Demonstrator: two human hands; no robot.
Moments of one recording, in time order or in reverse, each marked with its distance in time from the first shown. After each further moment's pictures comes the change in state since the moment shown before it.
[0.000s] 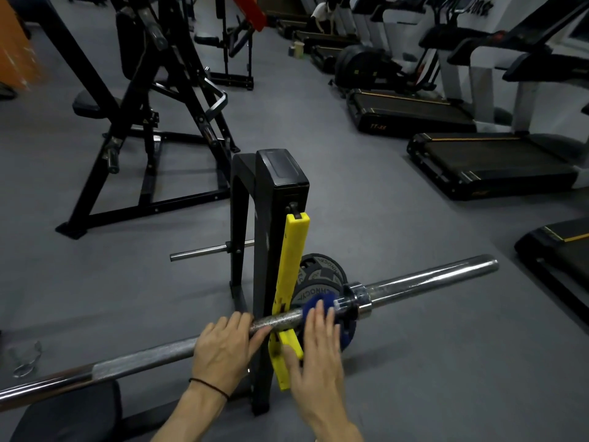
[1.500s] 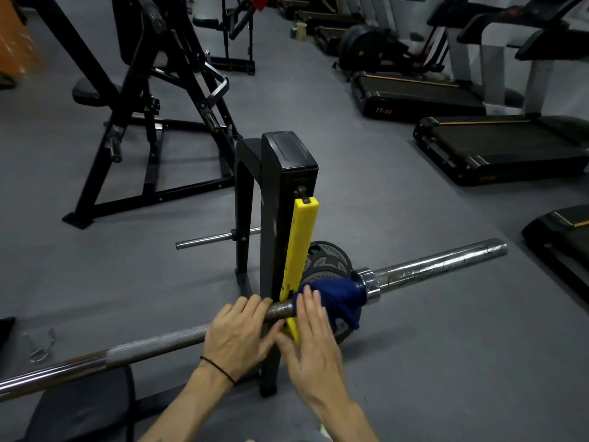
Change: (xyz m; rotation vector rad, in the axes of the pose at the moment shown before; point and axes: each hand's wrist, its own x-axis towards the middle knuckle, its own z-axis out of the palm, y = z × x) left_hand -0.002 -0.005 0.003 -0.052 0.009 0.192; right_hand 0.004 -0.022 -0.012 0.129 -0.123 -0.056
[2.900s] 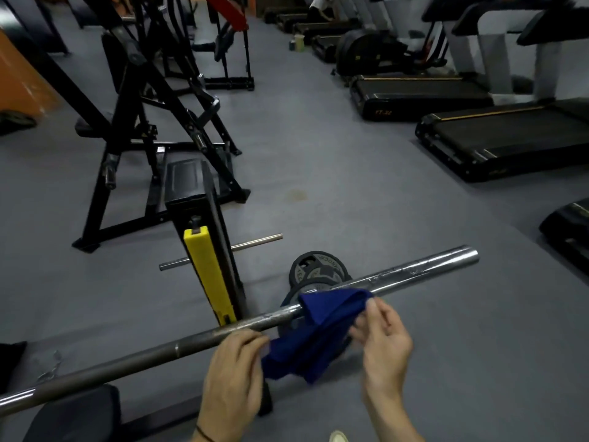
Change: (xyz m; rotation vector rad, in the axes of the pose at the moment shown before) left_hand 0.020 0.121 -0.013 -0.454 0.107 -0.224; right_hand 0.029 0.107 -0.144 1.255 0.642 0.634
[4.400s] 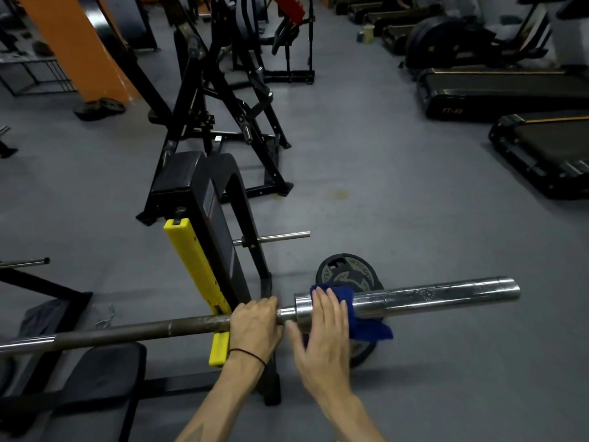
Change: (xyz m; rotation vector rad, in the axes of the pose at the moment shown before) left_hand 0.086 0.023 0.076 0.642 -0.343 -0.306; right_hand 0.042 0.065 0.003 -1.077 -0.601 -0.698
